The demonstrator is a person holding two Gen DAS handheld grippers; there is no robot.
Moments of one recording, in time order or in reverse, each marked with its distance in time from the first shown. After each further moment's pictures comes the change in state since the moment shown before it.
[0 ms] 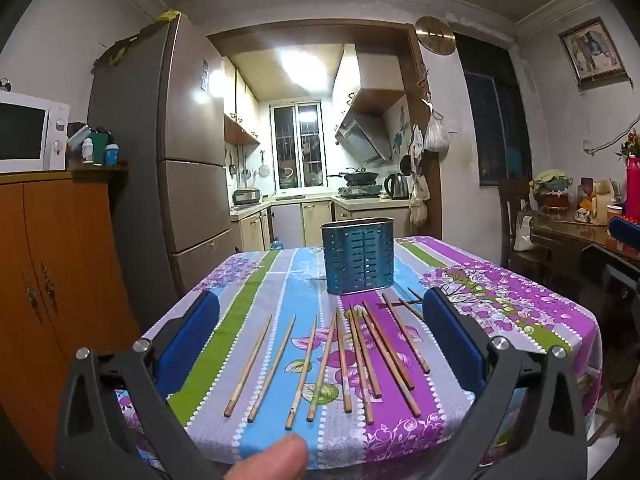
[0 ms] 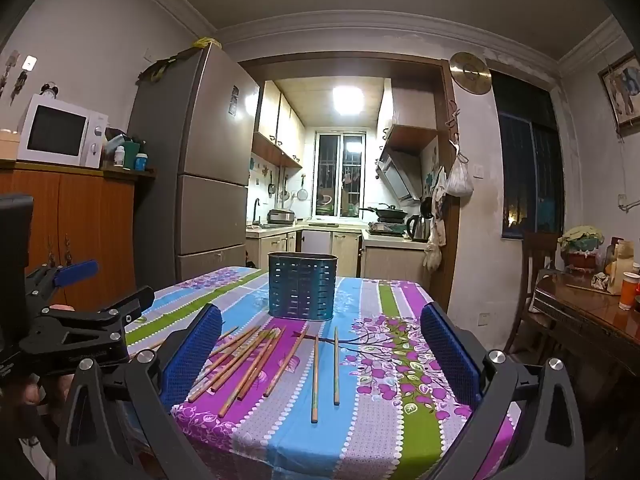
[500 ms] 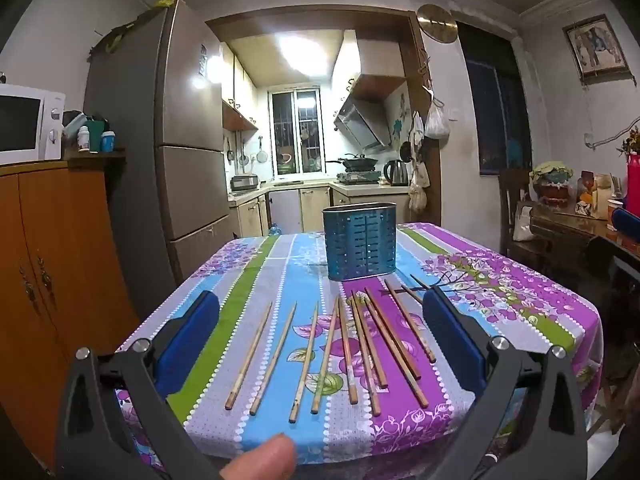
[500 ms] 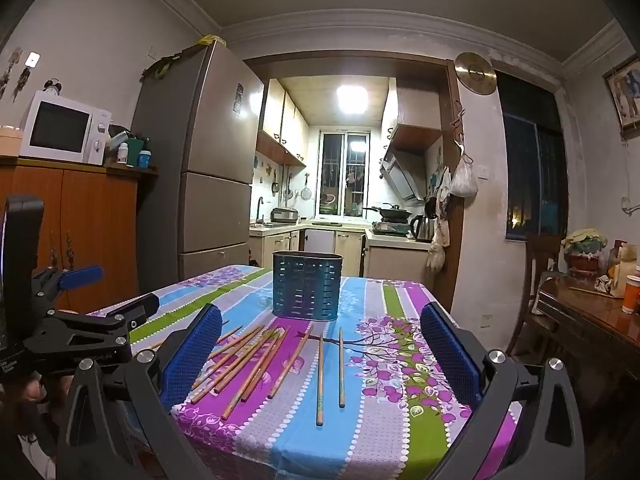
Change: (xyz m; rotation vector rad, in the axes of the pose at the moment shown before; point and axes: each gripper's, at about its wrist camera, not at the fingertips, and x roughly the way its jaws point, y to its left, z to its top) left arm 0.014 0.010 -0.014 -0.008 0.049 -0.016; right arm 0.005 0.009 0.000 -0.014 0.002 0.001
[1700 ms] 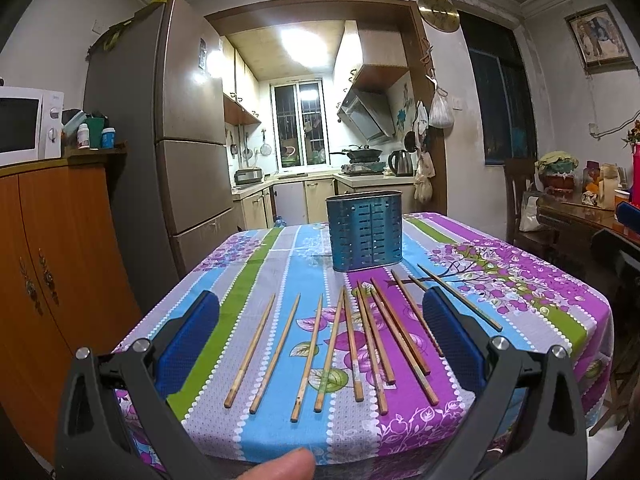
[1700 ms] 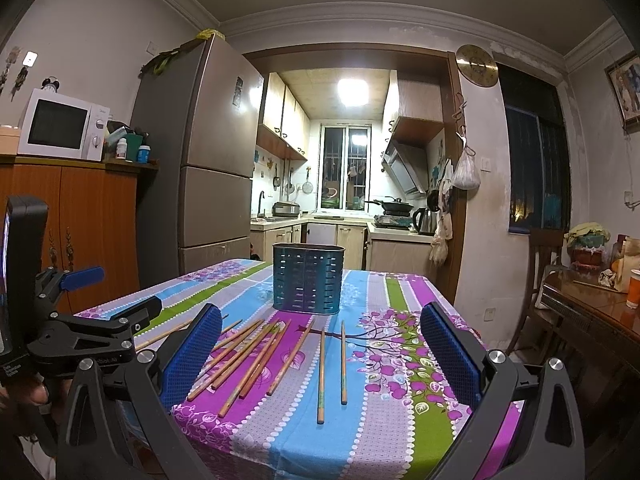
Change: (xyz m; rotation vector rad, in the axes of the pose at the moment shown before) left arm 0.011 -0.005 0.003 0.018 0.035 0.026; right arm 0.015 -0.006 -0.011 -0.002 0.022 0.013
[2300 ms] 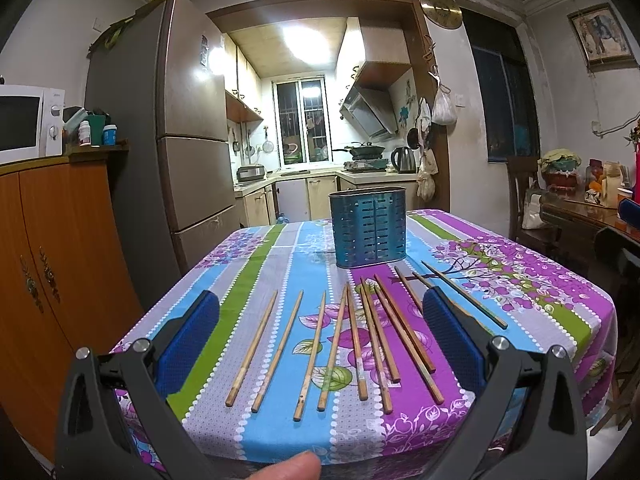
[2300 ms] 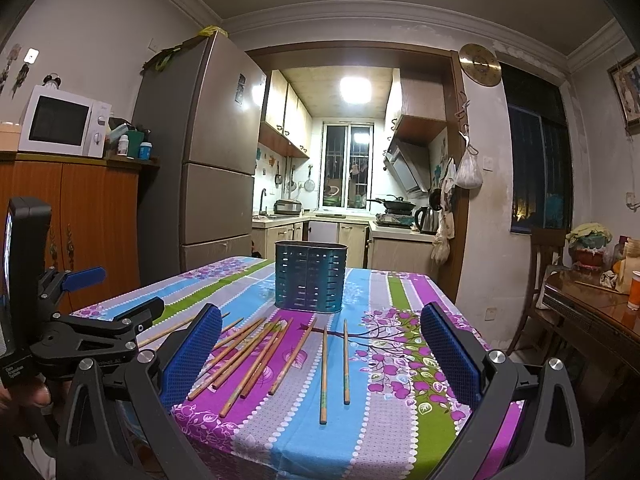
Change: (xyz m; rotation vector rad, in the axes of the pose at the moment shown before) left arm 0.004 0.002 0.000 0.000 0.011 0.010; right arm 0.004 0.003 -0.003 -0.001 0.006 0.005
